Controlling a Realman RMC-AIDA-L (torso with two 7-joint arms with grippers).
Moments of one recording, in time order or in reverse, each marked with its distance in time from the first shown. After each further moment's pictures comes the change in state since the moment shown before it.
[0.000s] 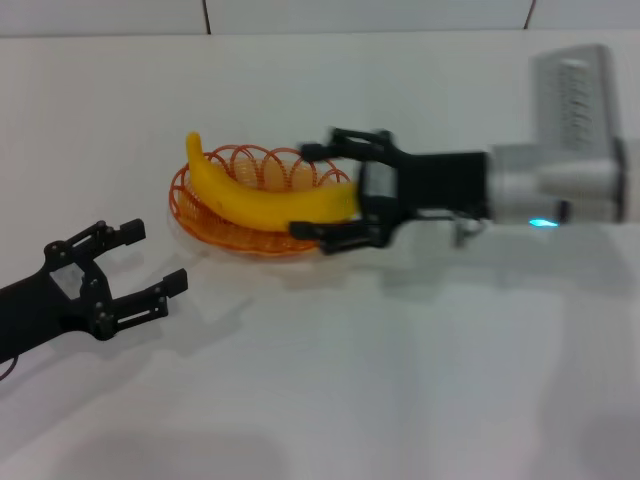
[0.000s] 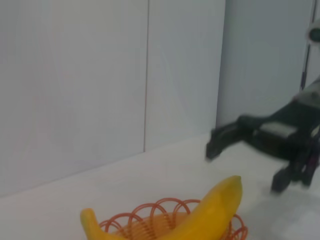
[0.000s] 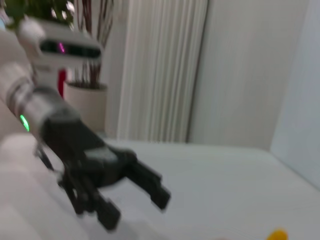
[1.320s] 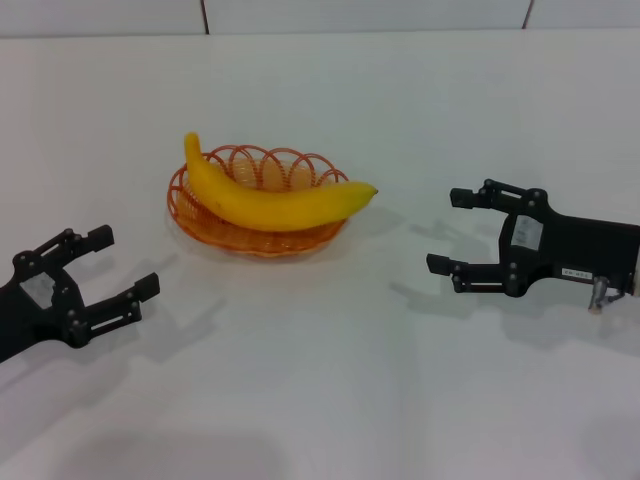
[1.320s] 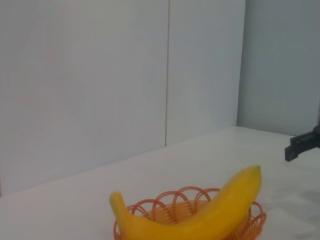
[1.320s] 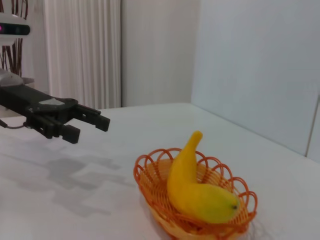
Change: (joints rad) left arm 0.053 0.000 -0.032 0.028 -0.006 -0.006 0.020; right arm -0.379 -0.036 0.031 -0.240 0.006 -0.039 0.090
